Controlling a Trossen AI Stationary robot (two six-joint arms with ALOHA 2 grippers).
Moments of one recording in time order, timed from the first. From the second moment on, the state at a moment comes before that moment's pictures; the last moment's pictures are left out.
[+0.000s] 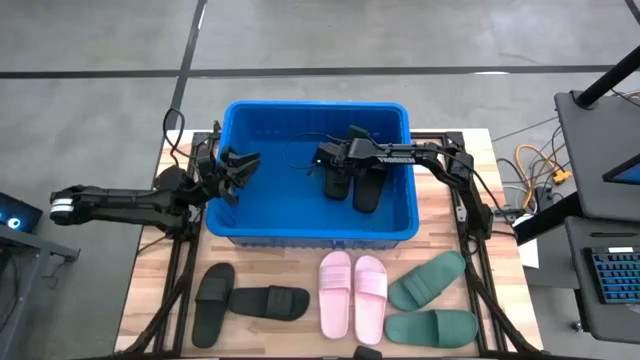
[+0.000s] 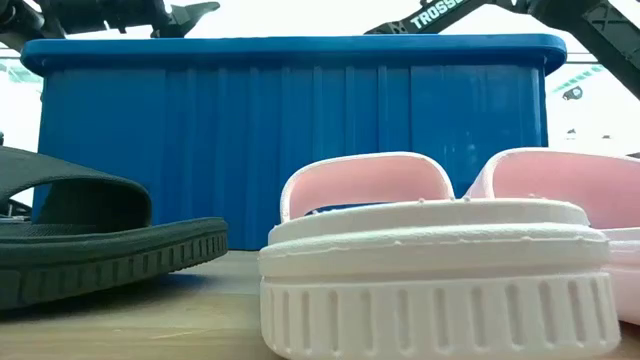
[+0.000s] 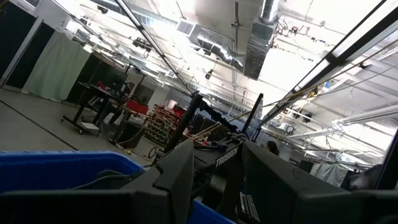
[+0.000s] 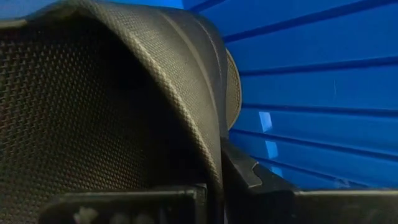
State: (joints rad) left arm 0.14 0.70 0.36 0.80 -0.24 -0.41; right arm -0.32 2.11 1.67 -0.85 0.71 -0.06
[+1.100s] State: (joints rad) left arm 0.13 0.70 0.35 0.80 -0.23 -0.41; right arm -0.32 2.11 1.67 -0.86 0.62 -0.02
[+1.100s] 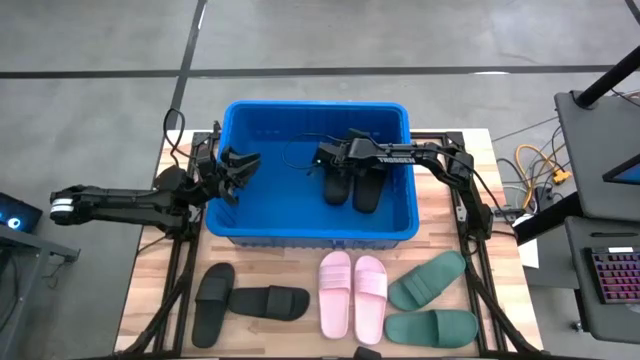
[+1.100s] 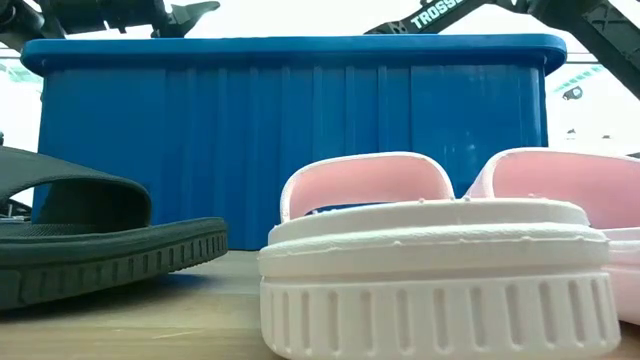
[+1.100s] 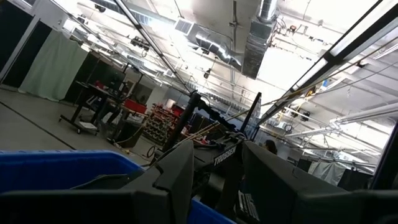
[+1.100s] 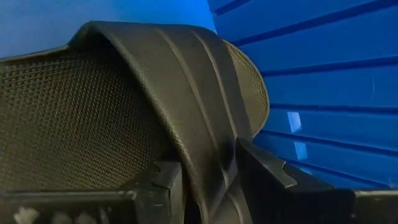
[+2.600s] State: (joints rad) left arm 0.14 0.71 0.35 0.80 -0.20 -0.41; right arm -0.21 1.63 1.67 -0.66 0.44 0.19
